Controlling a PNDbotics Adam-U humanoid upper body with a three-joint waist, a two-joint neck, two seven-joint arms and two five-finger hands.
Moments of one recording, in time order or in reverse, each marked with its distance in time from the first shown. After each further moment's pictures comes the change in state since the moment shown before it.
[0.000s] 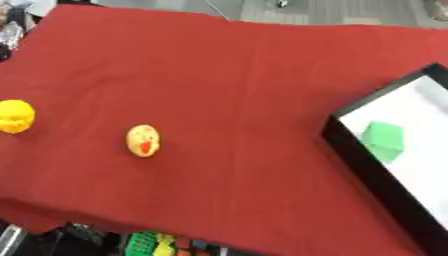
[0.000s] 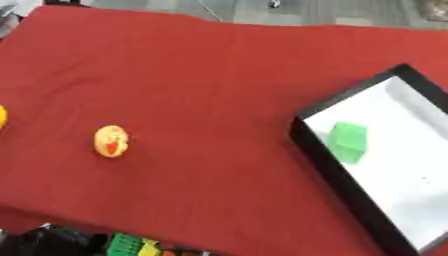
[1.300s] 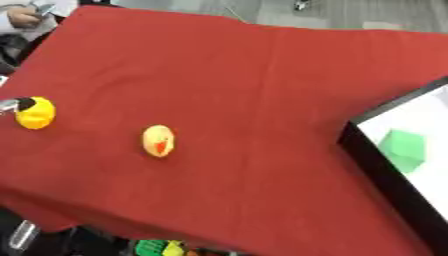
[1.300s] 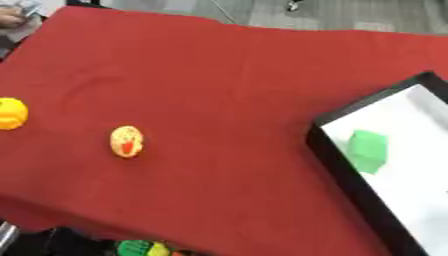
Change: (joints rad) left arm 0.058 0.161 -0.050 0.357 0.136 -0.131 -0.411; right arm 0.031 0.012 -0.020 -0.013 0.024 0.010 -0.013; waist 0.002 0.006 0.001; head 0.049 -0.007
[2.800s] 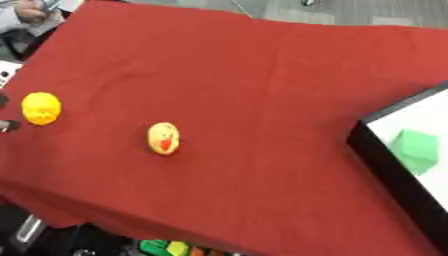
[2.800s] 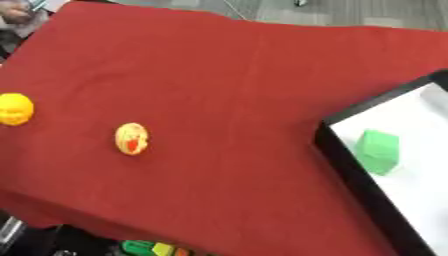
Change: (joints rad) left arm -0.144 -0.046 -0.002 0.329 -0.100 0.019 -0.197; right arm 0.022 0.059 0.025 -0.003 0.113 0.010 0.028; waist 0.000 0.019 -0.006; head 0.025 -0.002
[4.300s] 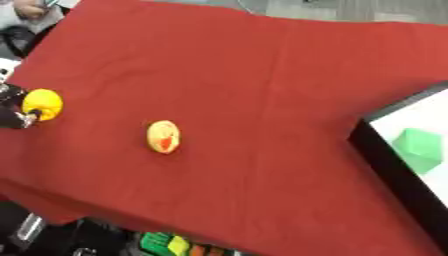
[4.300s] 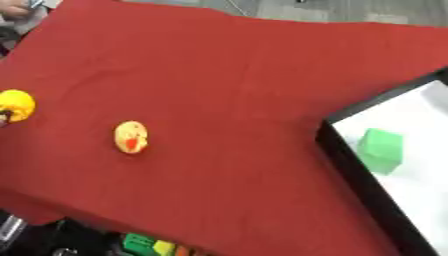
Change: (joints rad) left arm -0.090 -0.088 -0.013 0.031 0.006 0.014 0.057; right arm -0.003 0.018 0.000 0.014 0.031 0.022 0.023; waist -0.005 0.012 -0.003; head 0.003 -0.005
